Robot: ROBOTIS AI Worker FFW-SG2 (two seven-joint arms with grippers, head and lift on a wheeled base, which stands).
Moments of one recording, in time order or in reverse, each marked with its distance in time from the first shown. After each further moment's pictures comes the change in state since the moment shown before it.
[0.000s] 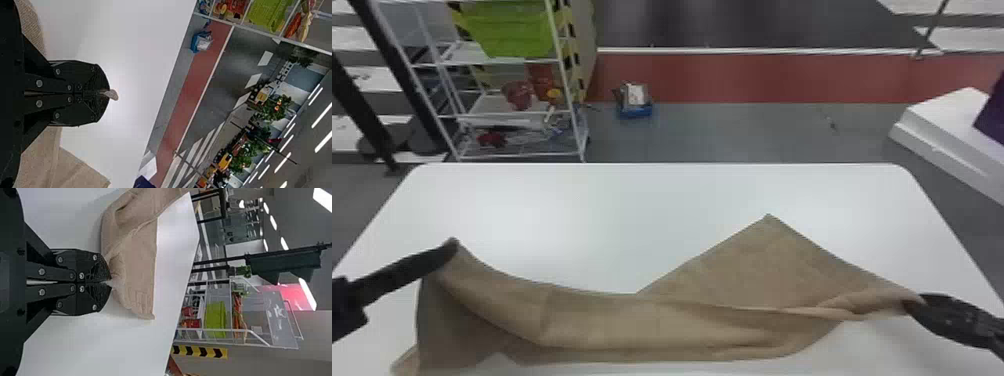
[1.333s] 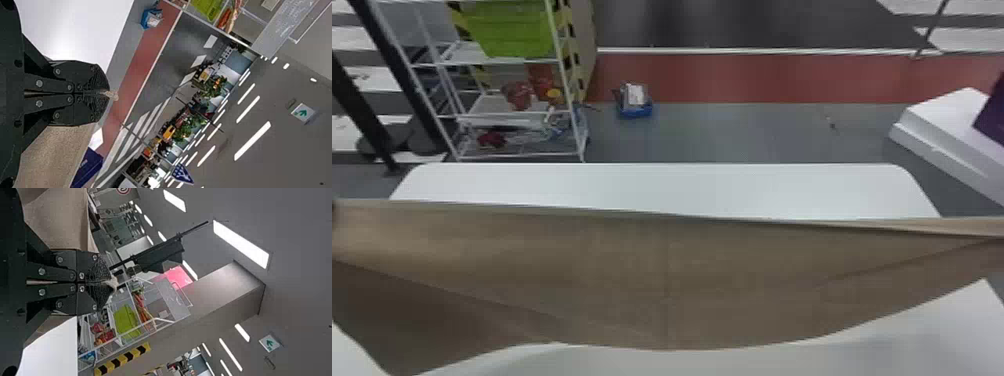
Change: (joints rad) left arm -0.069 -0.011 0.495 -0.067 0.529 0.125 0.001; right arm -0.031 0.184 -0.482 -0.443 -0.546 0.803 0.000
